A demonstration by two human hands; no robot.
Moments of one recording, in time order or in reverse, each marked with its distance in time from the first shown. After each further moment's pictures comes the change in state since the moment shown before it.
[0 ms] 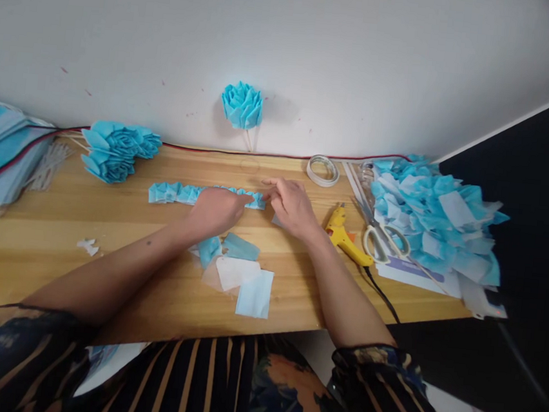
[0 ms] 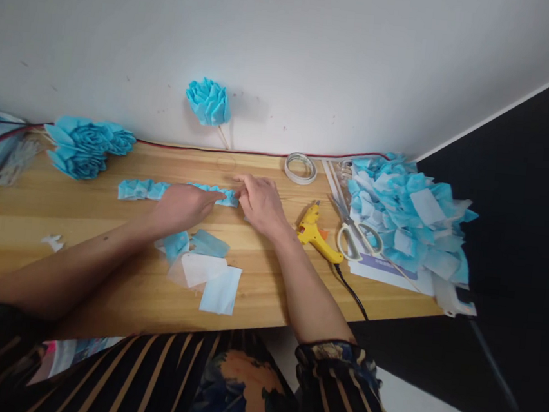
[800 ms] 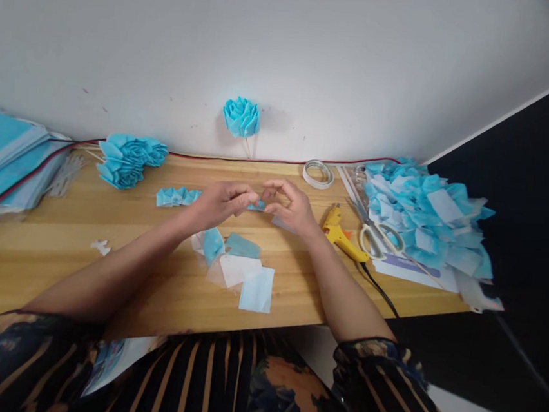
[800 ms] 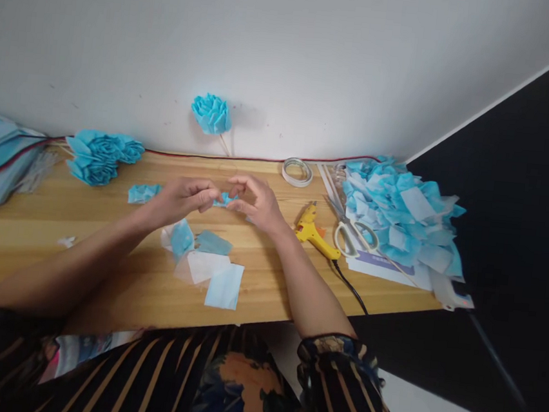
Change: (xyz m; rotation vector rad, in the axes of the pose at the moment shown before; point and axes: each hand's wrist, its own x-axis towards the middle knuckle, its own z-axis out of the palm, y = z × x) left_hand -0.011 -0.003 -0.039 -0.956 0.064 0.118; right_hand 0.000 -0.006 -0.005 0.397 0.167 -0.096
